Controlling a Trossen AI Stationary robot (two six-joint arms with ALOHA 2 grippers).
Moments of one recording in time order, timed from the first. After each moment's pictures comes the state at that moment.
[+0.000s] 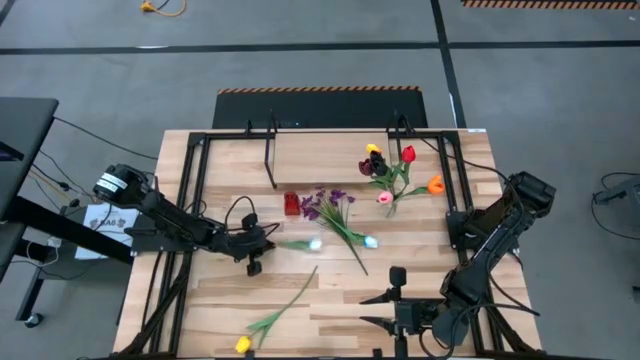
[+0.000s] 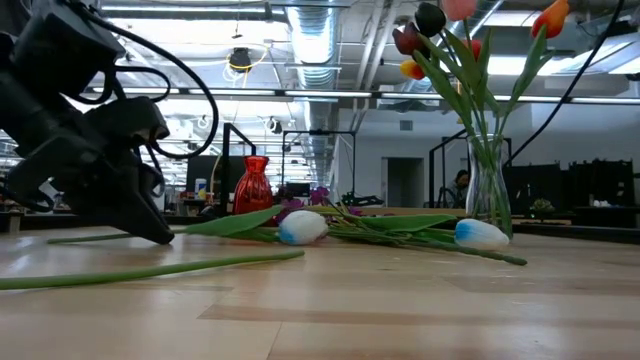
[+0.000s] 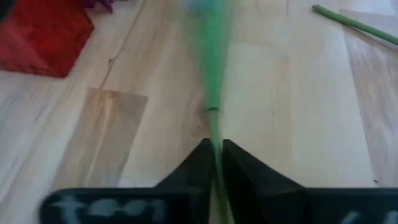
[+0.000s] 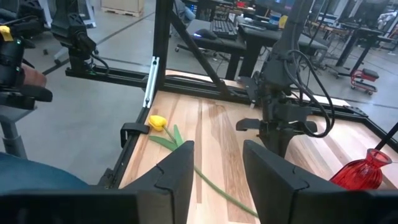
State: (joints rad) left arm -0.37 1.48 0.24 0.42 -0.35 -0.42; right arm 0.93 1.59 1.00 0.24 0.89 0.08
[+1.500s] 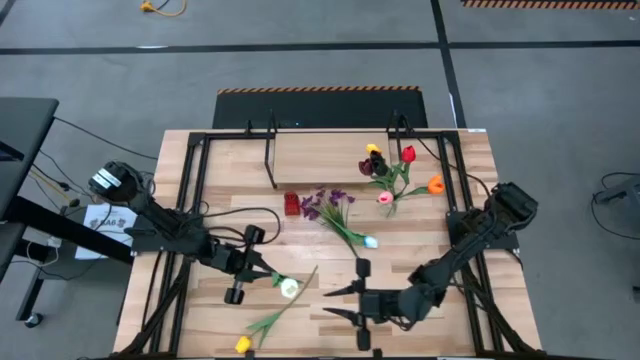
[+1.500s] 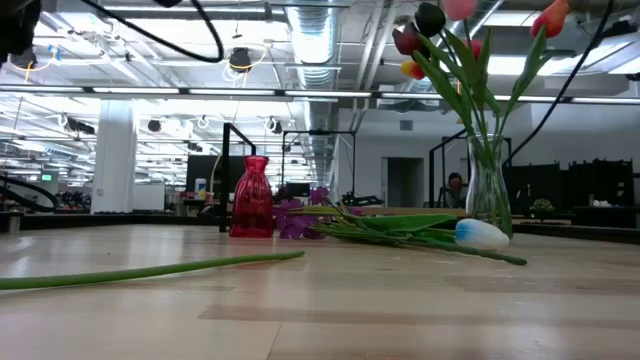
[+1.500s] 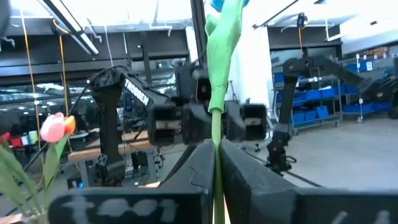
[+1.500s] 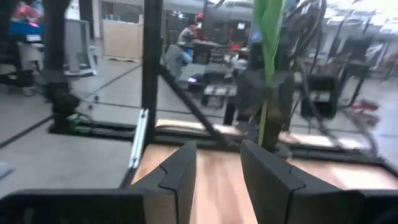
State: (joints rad) left arm -0.59 1.39 0.34 1.42 -0.26 0.23; right arm 0.73 1.75 1.08 0.64 0.70 -0.12
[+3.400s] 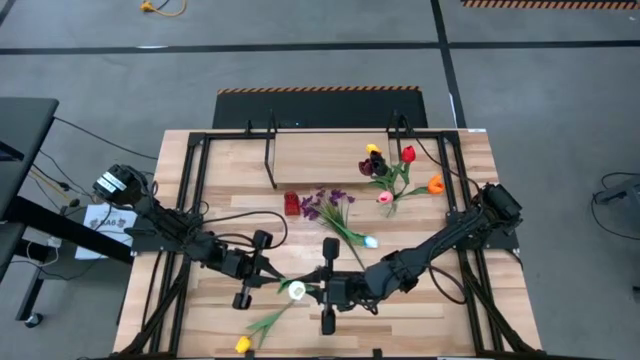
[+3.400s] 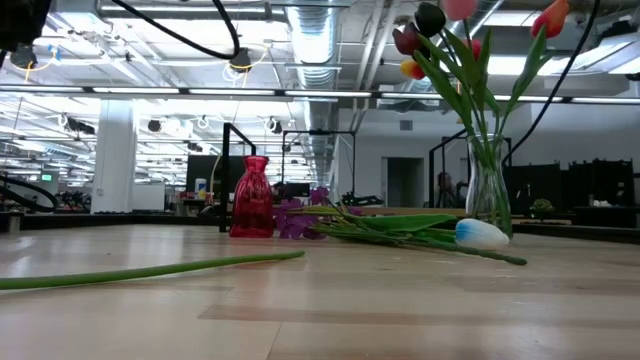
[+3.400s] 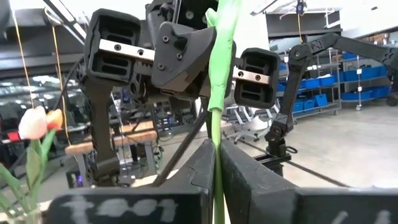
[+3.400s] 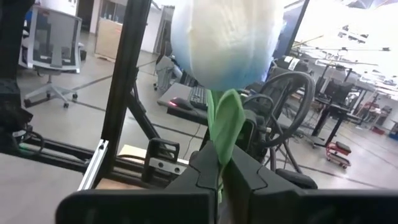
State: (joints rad) left arm -0.58 1.46 0.43 1.35 -0.25 0.22; right arm 0.55 1.85 1.40 0.52 0.53 -0.38
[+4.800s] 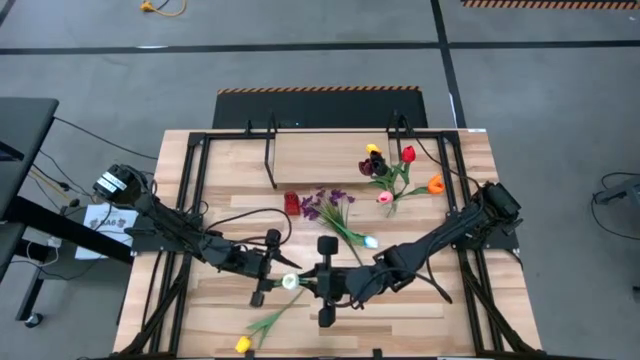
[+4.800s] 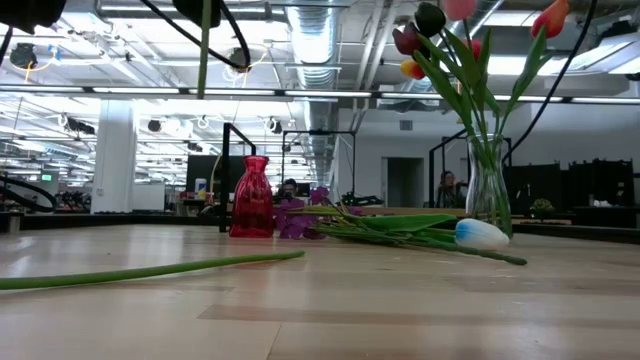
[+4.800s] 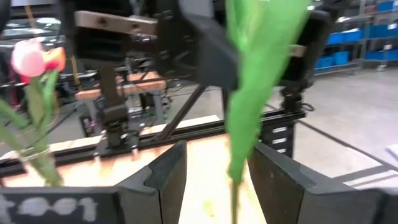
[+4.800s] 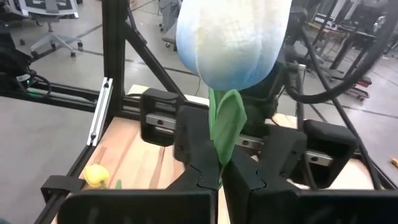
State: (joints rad) left arm -0.54 1.46 0.53 1.03 -0.30 0.12; right arm 0.52 1.85 1.45 0.14 0.52 -0.12
